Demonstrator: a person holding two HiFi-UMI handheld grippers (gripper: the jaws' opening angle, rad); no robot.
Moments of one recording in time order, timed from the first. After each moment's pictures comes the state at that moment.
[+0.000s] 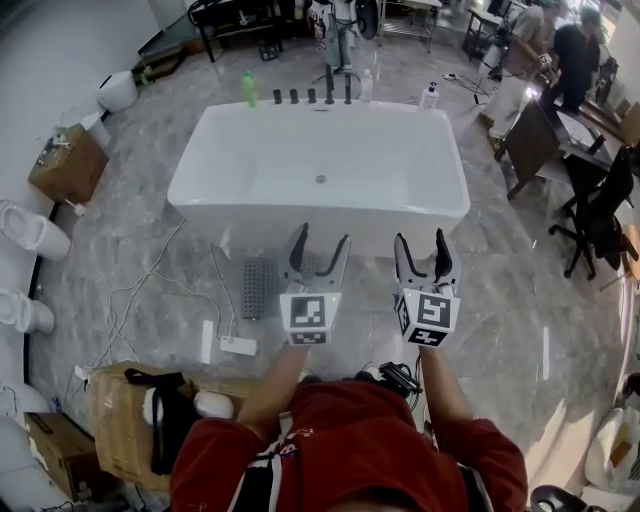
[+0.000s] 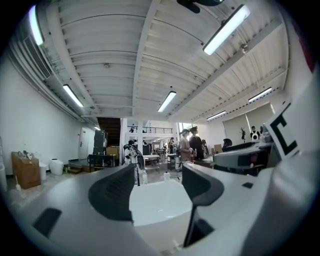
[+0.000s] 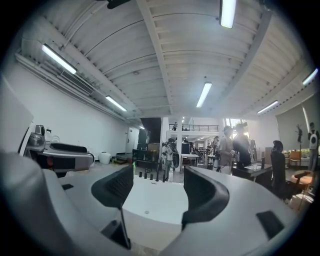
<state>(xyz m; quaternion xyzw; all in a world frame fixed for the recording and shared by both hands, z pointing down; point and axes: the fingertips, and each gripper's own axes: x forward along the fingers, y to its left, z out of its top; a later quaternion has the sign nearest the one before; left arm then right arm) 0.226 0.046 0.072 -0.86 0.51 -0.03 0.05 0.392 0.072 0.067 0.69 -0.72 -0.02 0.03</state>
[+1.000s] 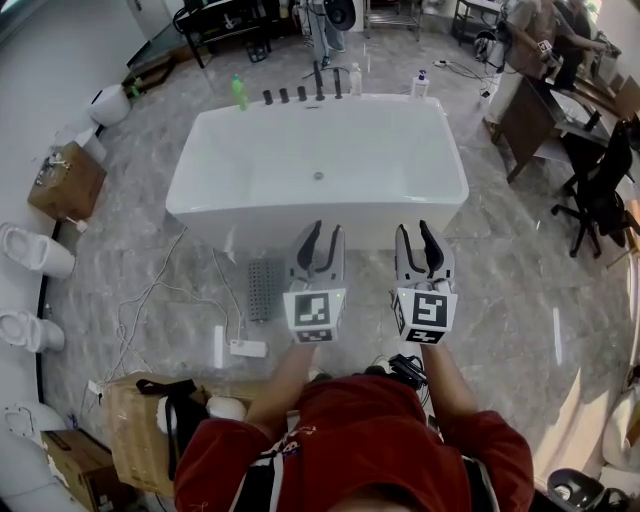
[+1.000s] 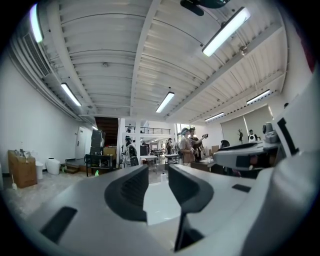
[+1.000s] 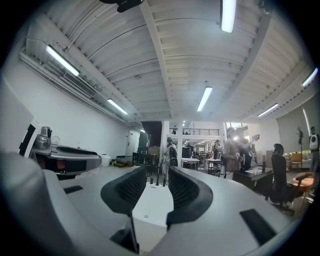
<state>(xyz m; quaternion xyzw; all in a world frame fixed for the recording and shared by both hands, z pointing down) 0.238 0.047 0.071 -0.86 0.50 -0.02 0.05 0.381 0.079 0.061 0.69 -0.72 -0.04 0.02</state>
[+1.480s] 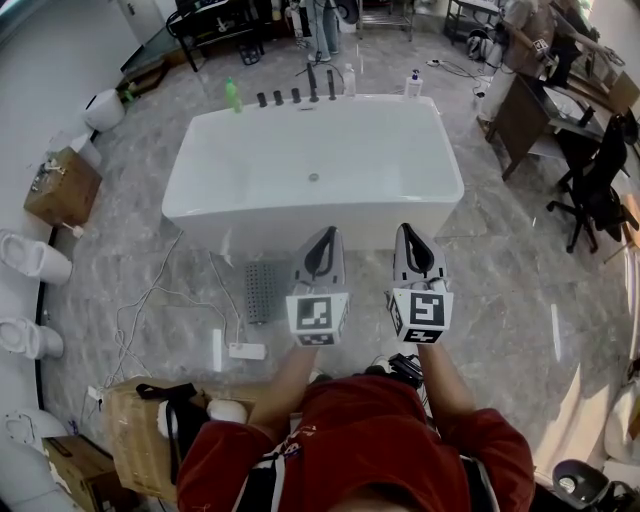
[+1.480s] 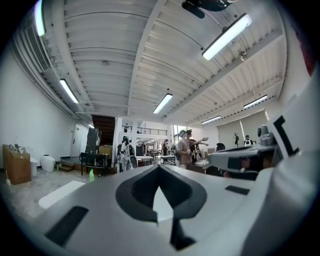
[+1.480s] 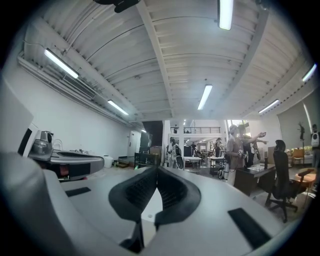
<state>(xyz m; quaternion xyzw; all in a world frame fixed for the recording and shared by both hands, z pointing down) 0.251 0.056 0.071 -0.87 0.48 0.00 0.04 0.375 0.082 0.060 0.68 -0.73 -0.03 0.01</state>
